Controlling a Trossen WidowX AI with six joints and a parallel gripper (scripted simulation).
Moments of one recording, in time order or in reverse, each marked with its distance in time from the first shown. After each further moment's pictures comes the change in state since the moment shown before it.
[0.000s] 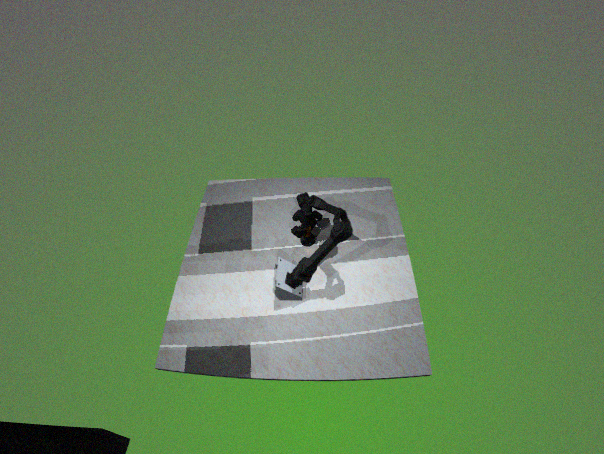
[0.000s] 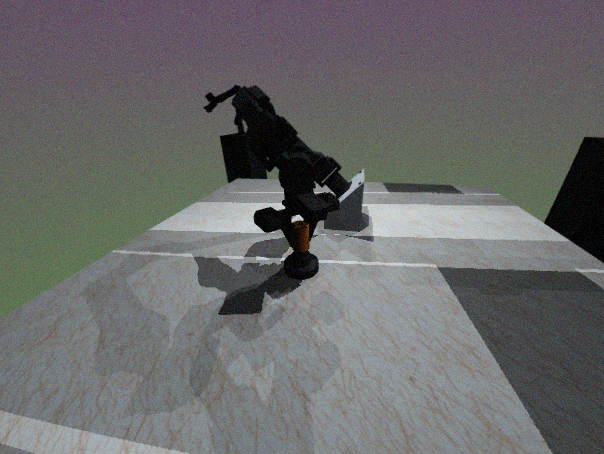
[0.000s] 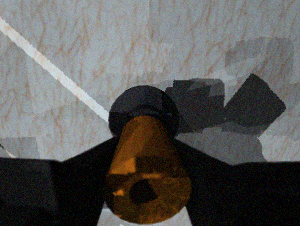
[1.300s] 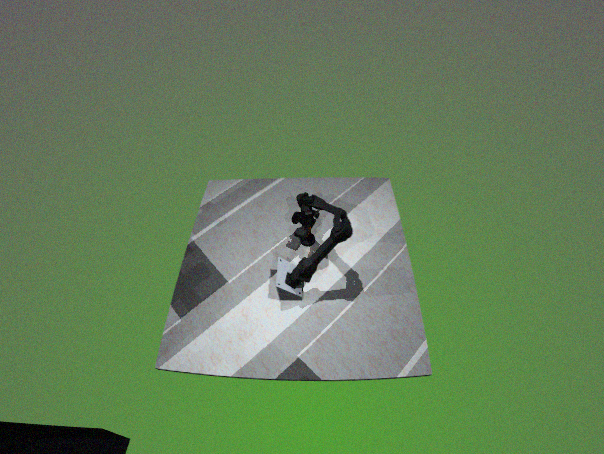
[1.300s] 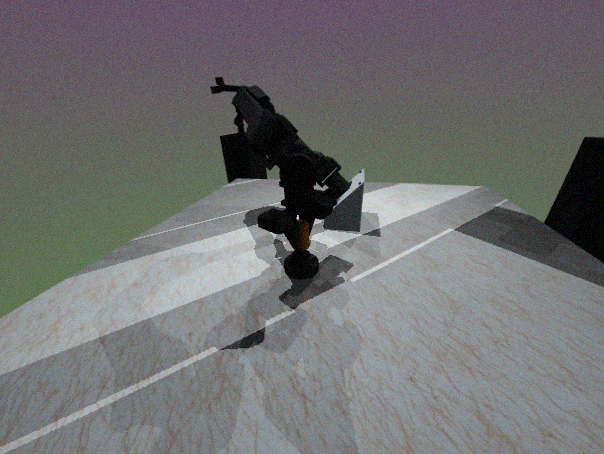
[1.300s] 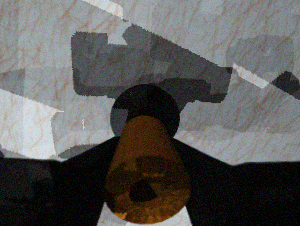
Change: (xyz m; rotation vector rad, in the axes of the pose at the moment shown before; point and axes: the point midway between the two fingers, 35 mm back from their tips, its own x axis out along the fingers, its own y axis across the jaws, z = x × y) arm -0.003 0.001 -0.002 -0.296 0.004 -0.001
